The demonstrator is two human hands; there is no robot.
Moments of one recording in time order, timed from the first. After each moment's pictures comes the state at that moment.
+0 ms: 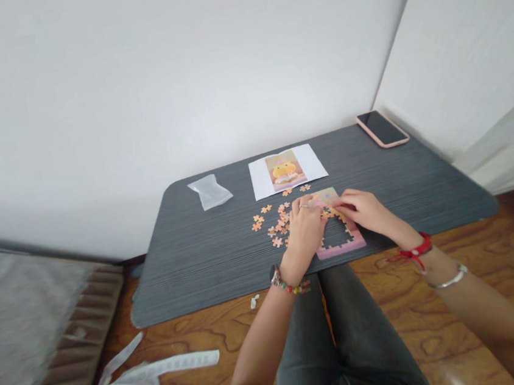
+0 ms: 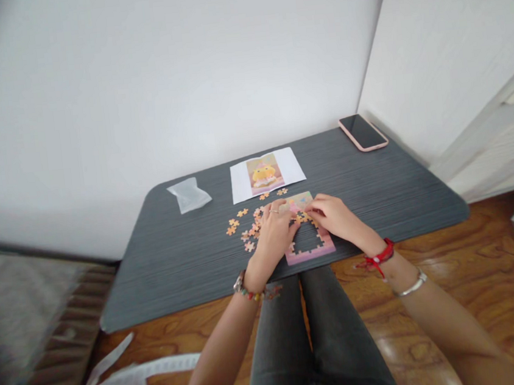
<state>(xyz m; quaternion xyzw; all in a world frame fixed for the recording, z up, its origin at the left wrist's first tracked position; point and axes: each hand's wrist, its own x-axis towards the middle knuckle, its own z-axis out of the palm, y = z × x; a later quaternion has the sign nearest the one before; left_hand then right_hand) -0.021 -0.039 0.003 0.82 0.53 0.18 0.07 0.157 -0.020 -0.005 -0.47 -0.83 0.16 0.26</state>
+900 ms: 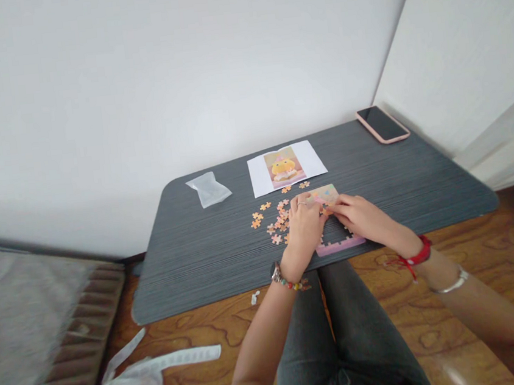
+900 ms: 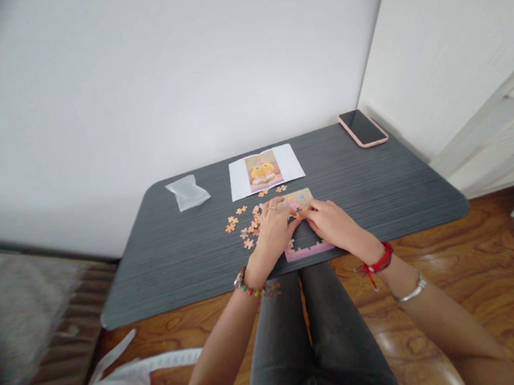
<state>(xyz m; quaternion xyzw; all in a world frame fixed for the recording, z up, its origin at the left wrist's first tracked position) -0.019 -0.037 0.003 0.82 0.54 0.19 0.08 0.148 -0.038 -0.004 -0.44 -0.89 0.06 0.13</state>
